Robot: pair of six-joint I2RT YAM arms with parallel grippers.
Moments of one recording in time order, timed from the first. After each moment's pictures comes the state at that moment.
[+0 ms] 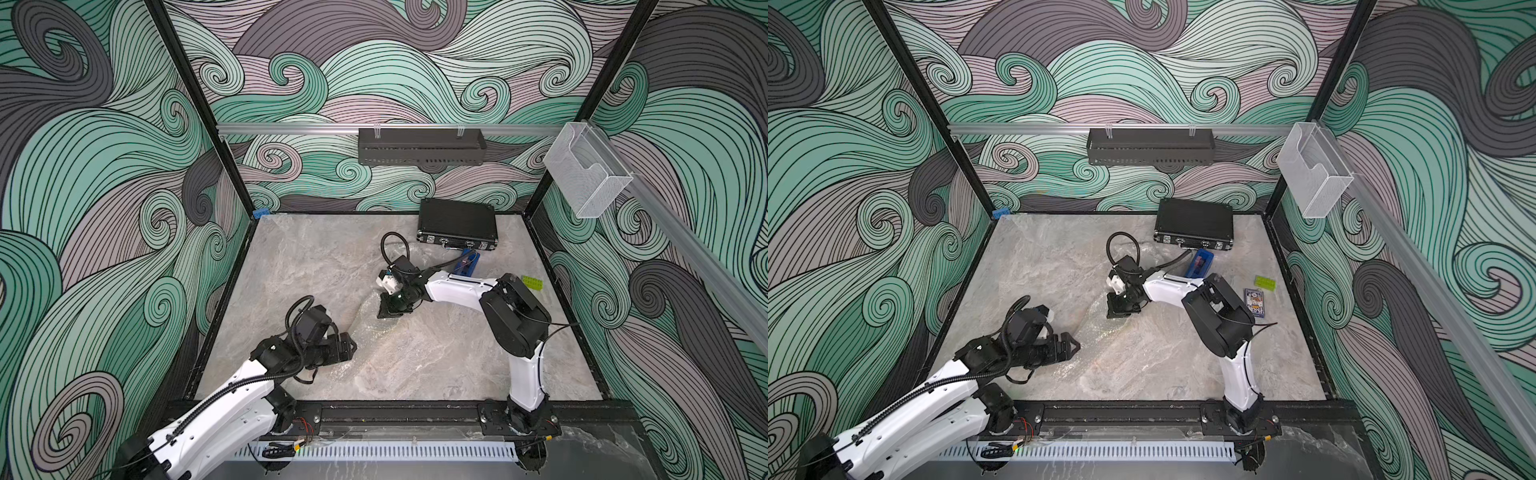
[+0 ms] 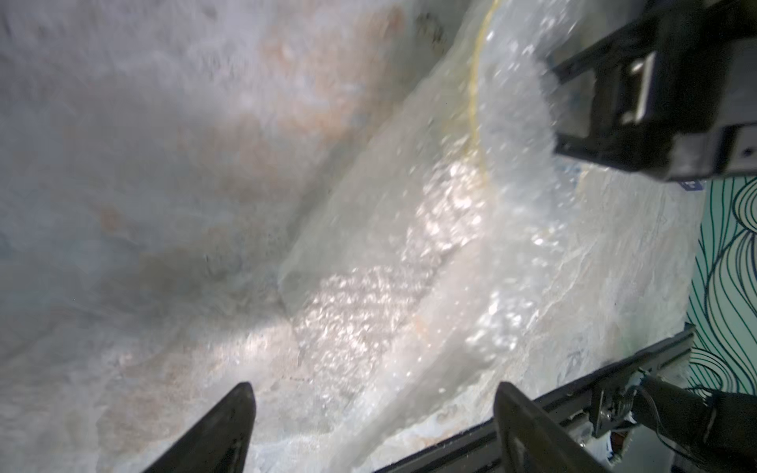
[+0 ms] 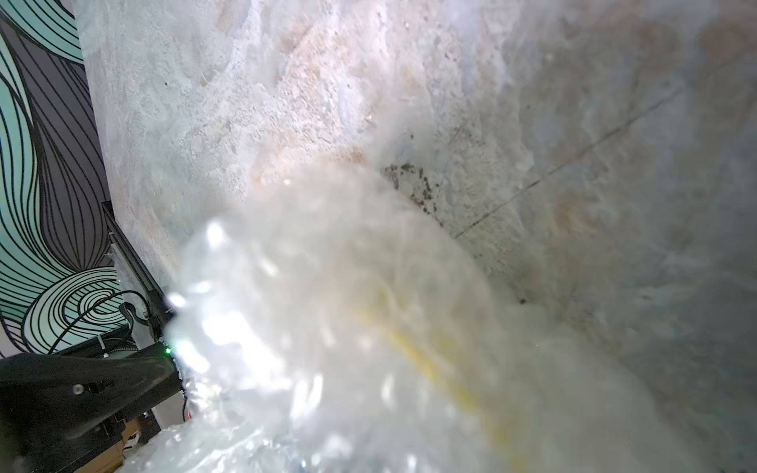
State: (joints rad) left arm -0.63 0.71 0.42 -0.72 0.18 -0.85; right arm 0.74 2.01 1.30 -0.44 -0.50 0.46
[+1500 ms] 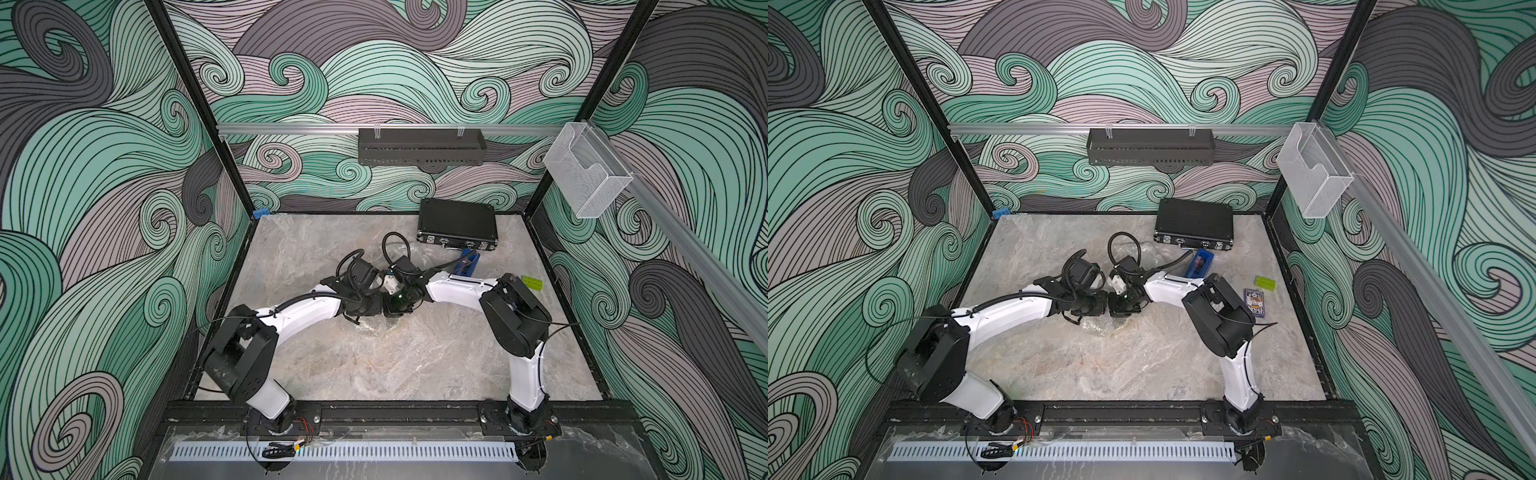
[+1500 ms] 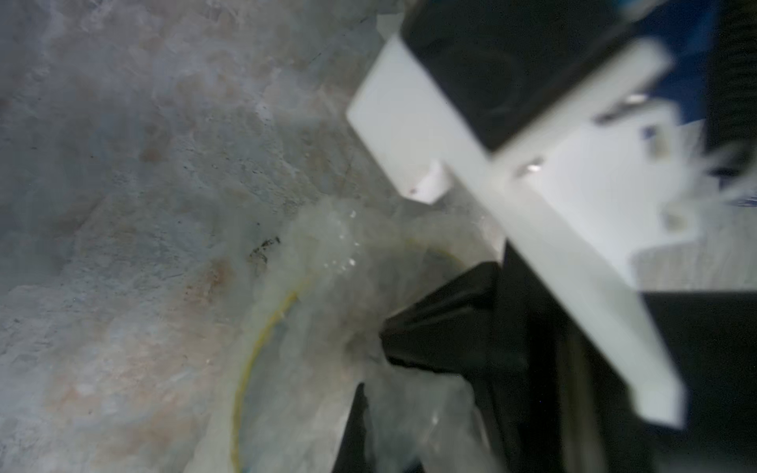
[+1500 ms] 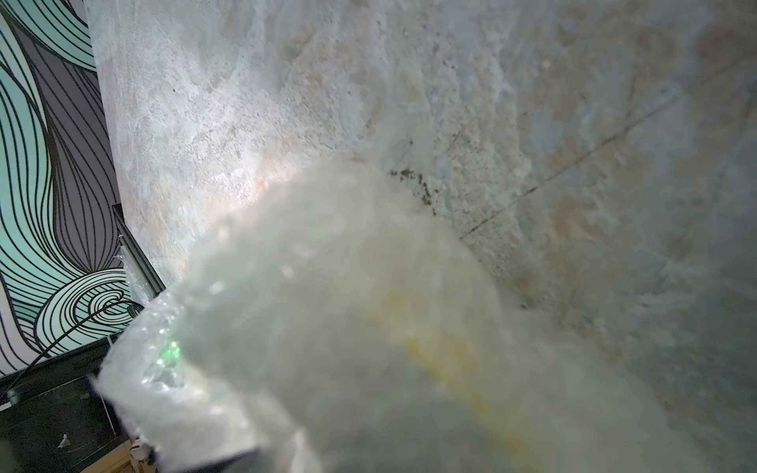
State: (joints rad) left arm -0.63 1.59 0.98 -0.47 0.10 -0.56; right arm 0.73 2.01 1.28 -0.41 -0.51 0.47
